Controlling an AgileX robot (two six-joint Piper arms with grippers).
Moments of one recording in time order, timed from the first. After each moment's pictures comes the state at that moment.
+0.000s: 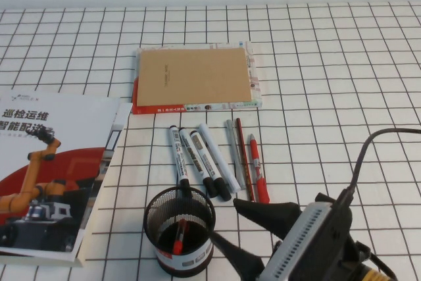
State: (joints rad) right arm 1.22 1.33 -0.43 0.44 -0.70 -0.38; left arm 0.09 -0.01 0.03 -0.07 0.38 0.12
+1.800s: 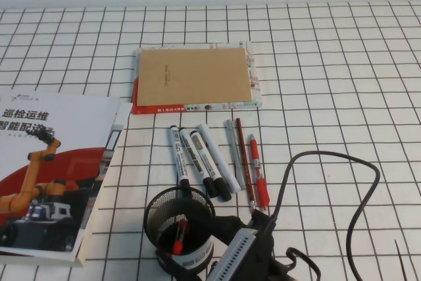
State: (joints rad) right arm 1.22 1.81 -0.52 0.25 -1.13 -0.21; left arm 0.09 -0.01 0.03 -0.07 0.38 0.12
